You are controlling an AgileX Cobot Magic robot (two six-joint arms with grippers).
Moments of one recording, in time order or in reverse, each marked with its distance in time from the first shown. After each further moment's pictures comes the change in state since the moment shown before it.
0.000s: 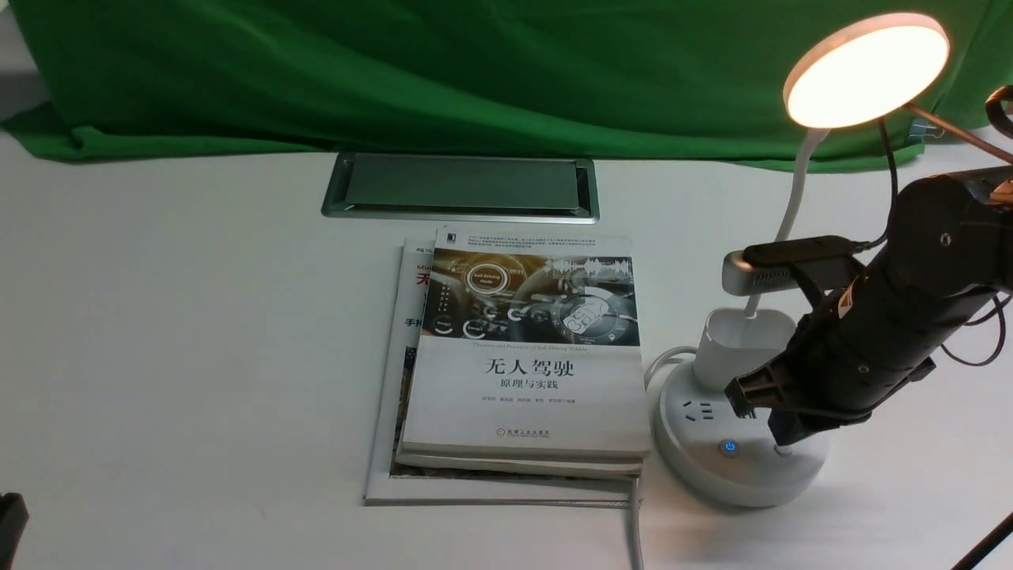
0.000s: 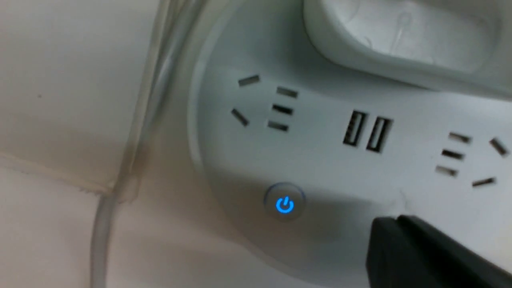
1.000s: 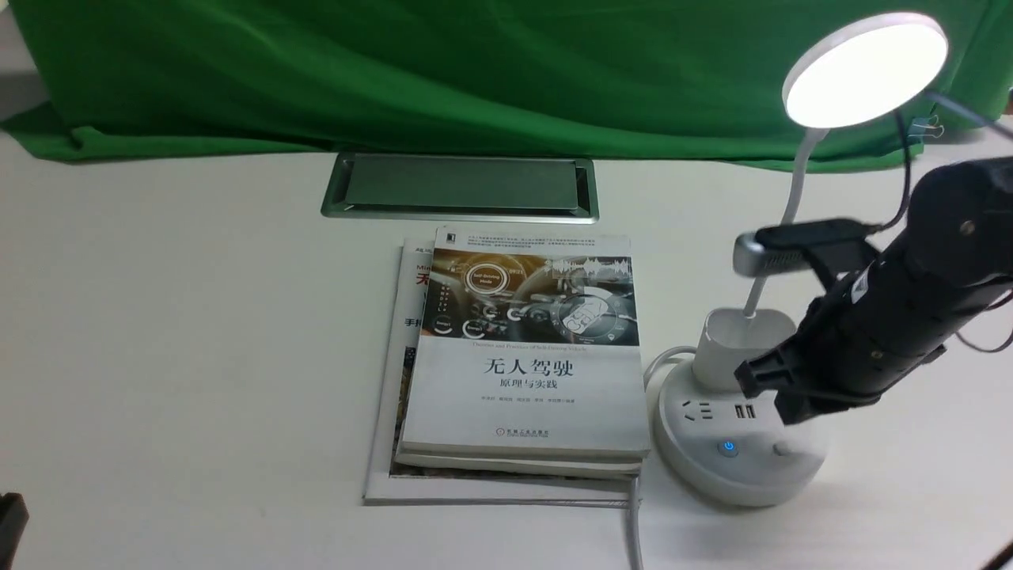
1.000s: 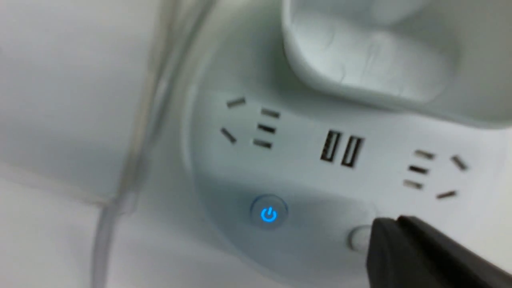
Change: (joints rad) right arm -0.015 -0.044 -0.007 -0.001 -0.015 -0.016; left arm 0.000 0.000 0.000 0.000 0.001 0.001
